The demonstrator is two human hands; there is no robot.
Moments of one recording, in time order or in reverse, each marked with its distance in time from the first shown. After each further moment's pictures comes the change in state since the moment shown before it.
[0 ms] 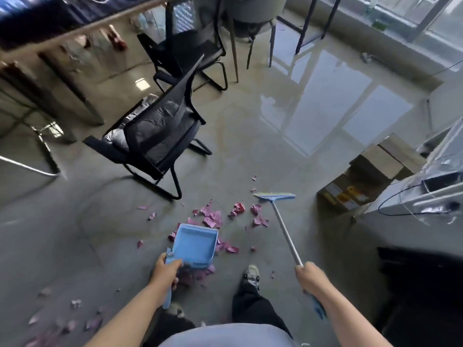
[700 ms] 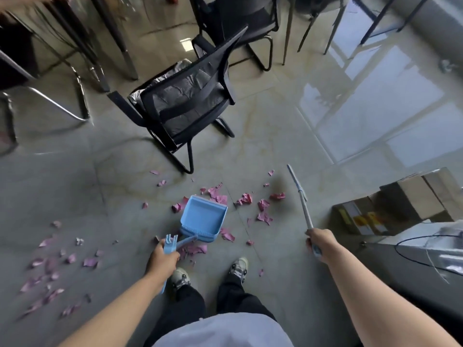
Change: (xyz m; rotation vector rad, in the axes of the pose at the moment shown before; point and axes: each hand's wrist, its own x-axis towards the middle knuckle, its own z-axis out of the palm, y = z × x) left_hand -0.019 0.012 0.053 -0.064 0.180 -0.079; right_hand 0.141 -0.100 -0.077 0.277 -0.043 0.020
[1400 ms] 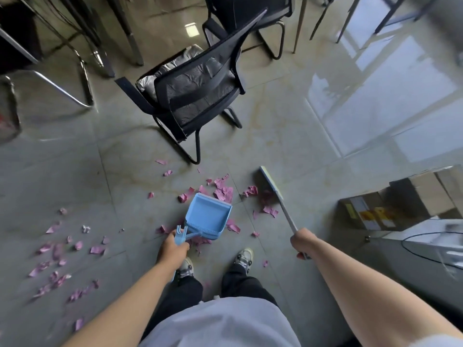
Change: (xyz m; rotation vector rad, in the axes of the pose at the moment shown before) left_hand 0.015 -0.005 -0.013 0.059 -0.033 -0.023; right_hand -0.034 0.011 0.076 -0.882 -0.018 -0.040
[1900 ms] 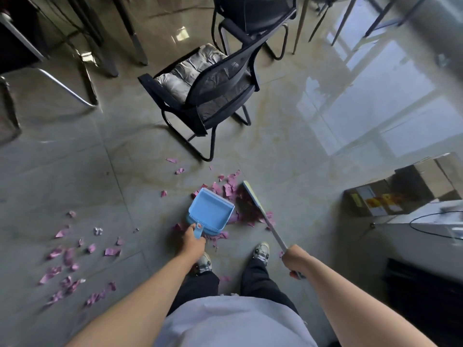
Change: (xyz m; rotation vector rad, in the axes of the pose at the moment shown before) left_hand 0.025 -0.047 -0.098 0.063 -0.139 0.089; right_hand -0.114 -0.043 0.153 0.002 -0.071 0.032
